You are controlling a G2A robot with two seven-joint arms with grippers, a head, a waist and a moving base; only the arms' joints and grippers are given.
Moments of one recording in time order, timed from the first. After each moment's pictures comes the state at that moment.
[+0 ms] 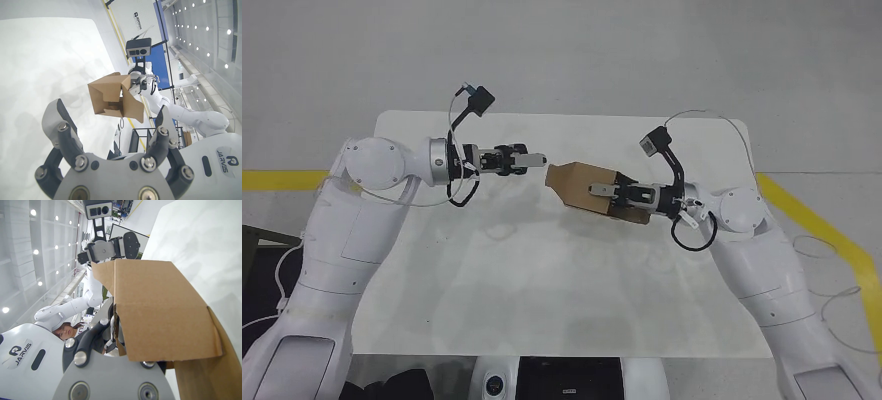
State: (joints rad) left arm 0.74 -1.03 -1.17 -1.47 -0.22 -0.22 -1.17; right arm -0.89 -1.15 1.12 -1.38 0.38 -0.34 1.09
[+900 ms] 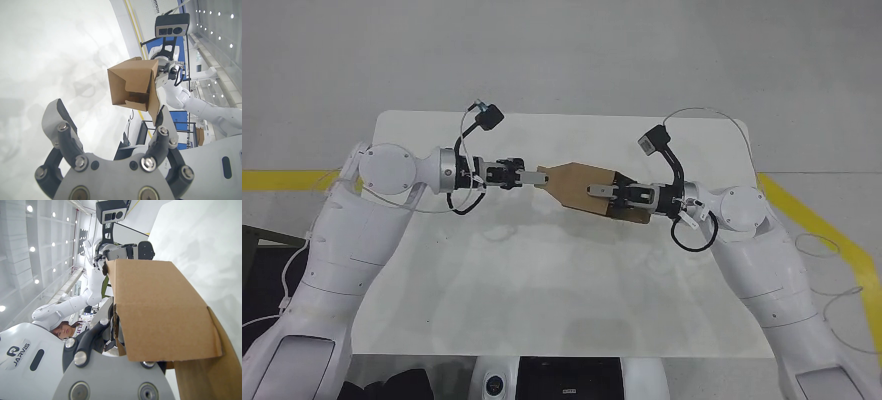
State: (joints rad) left arm 0.74 -1.02 -1.13 -1.42 -0.10 -0.23 -1.20; right arm -0.89 -1.15 1.13 -1.42 0.38 -0.33 1.10
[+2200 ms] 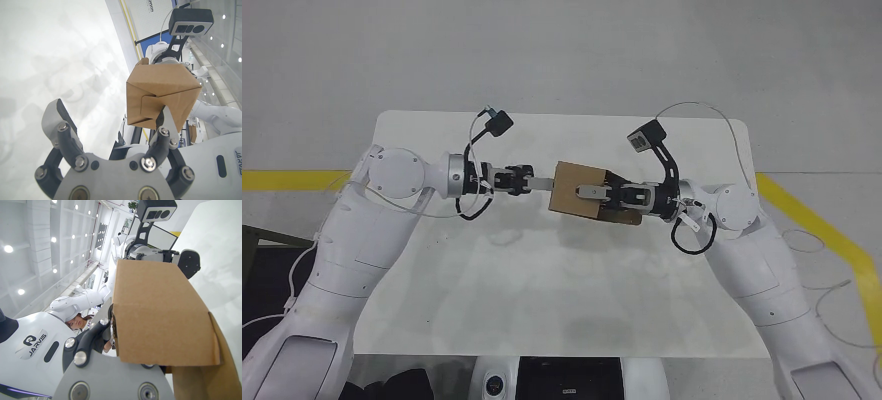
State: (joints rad) left arm 0.74 -1.02 -1.08 -1.44 -0.16 -0.23 -1.19; right arm -0.87 -1.16 1.08 -1.45 0.52 -0.38 1.13
